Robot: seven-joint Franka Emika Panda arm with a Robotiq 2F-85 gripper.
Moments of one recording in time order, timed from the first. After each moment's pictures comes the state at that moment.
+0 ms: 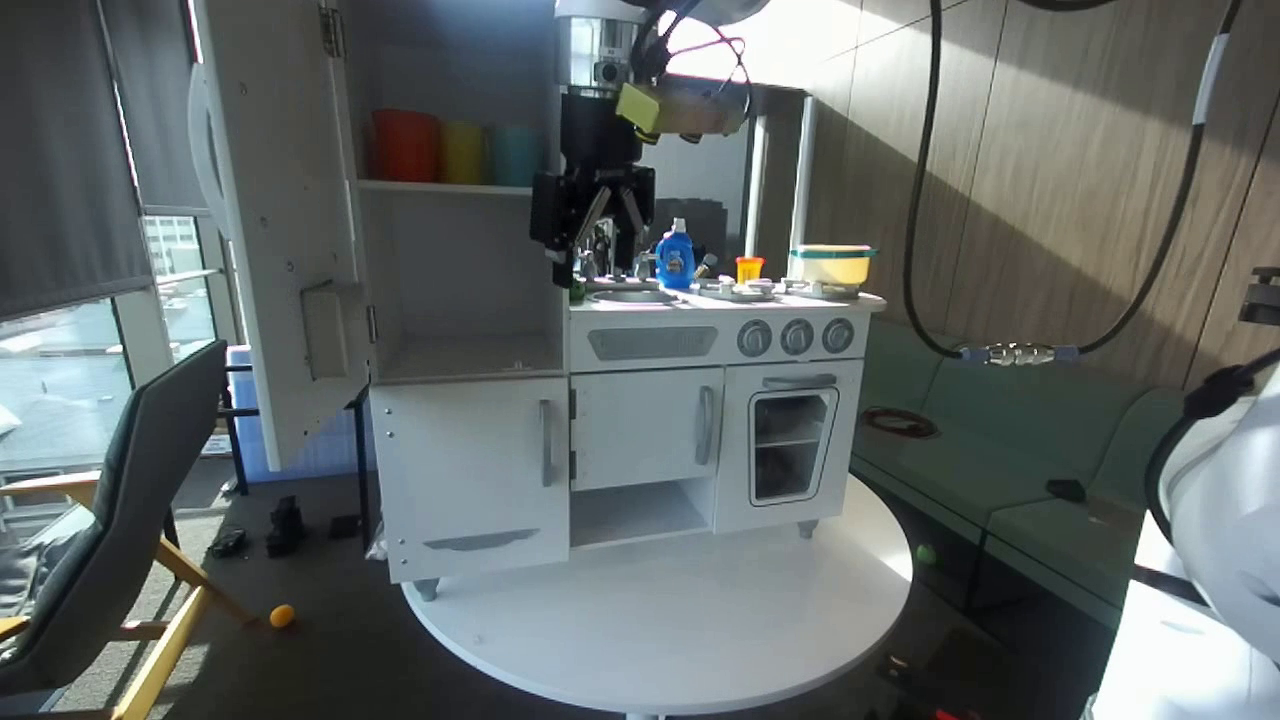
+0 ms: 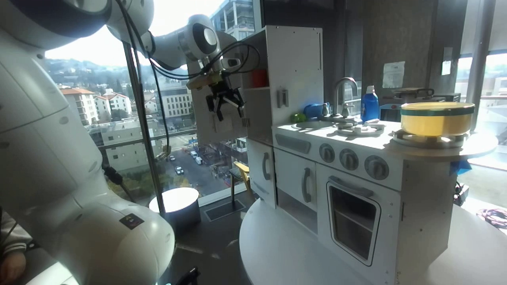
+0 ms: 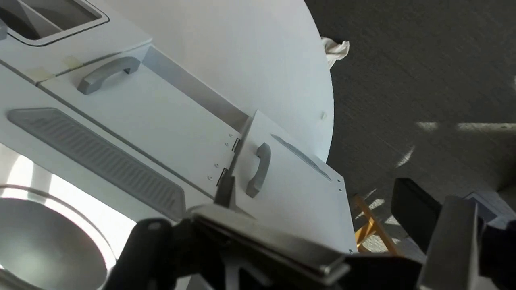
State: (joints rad) arm 0.13 -0.28 0.24 -2.01 -0.14 1.90 0.18
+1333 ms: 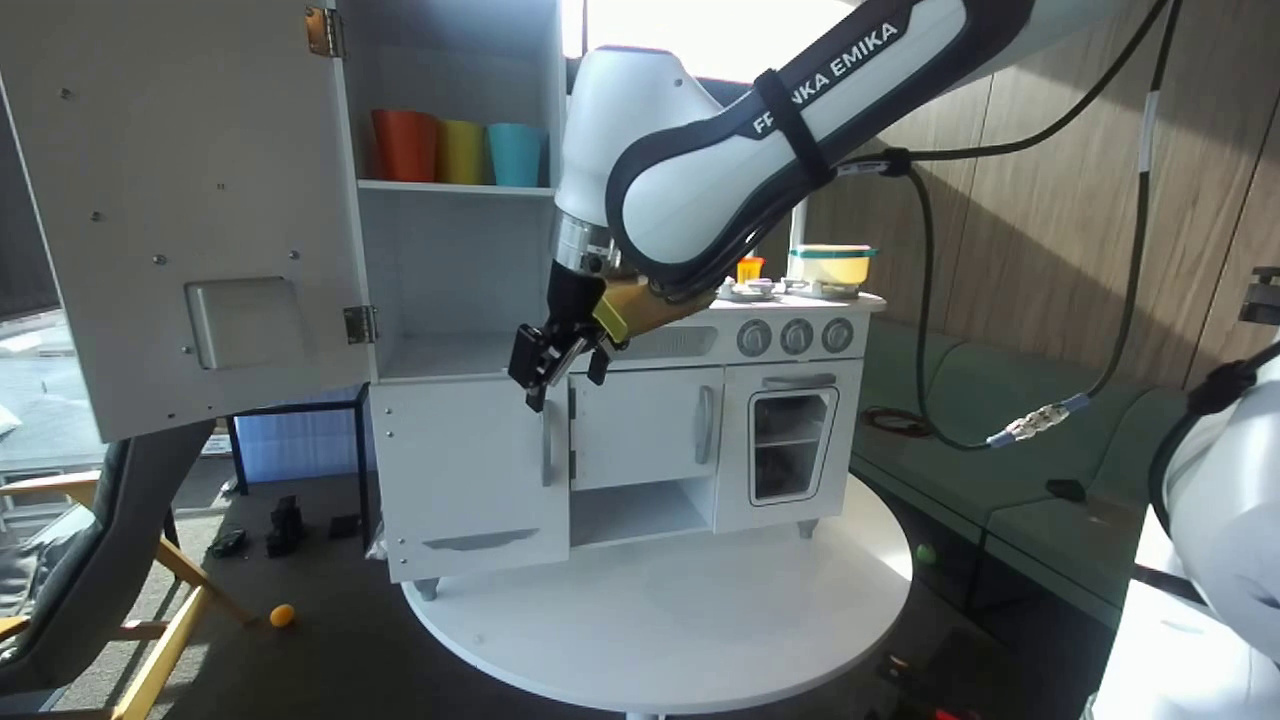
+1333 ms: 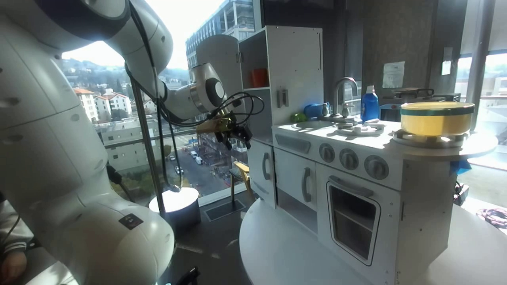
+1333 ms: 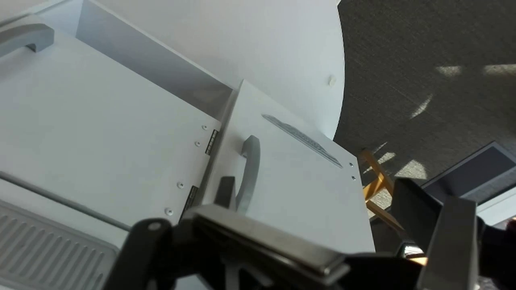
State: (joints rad) arm 0.12 -0.22 0.24 -2.35 -0.27 2.49 0.37
